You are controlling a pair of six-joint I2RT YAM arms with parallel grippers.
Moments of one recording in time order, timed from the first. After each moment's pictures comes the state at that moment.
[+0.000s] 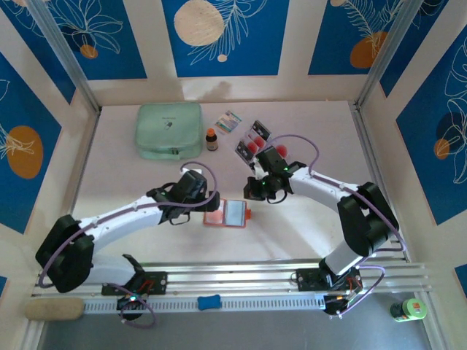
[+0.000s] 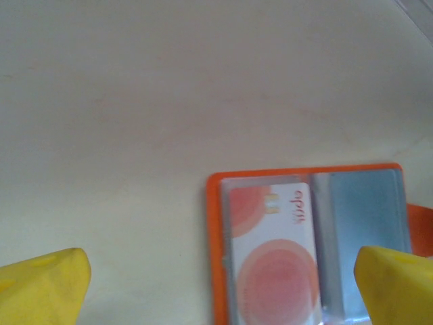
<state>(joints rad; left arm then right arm) -0.79 1.33 0.77 -0.41 -0.18 -0.63 0.58 1.58 0.97 -0.49 -0.40 0.57</state>
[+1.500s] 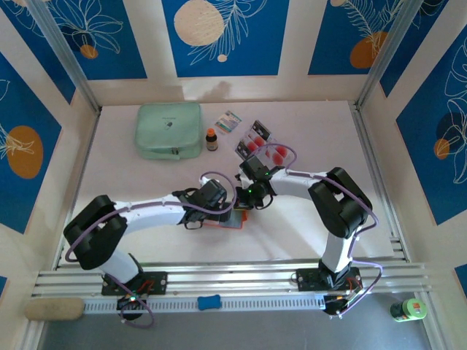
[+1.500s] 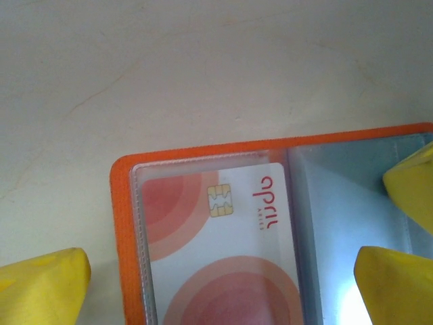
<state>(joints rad) -0.89 1.54 0.79 -0.36 -0.23 -0.63 0.67 1.80 1.01 -0.41 -0.44 0.58</state>
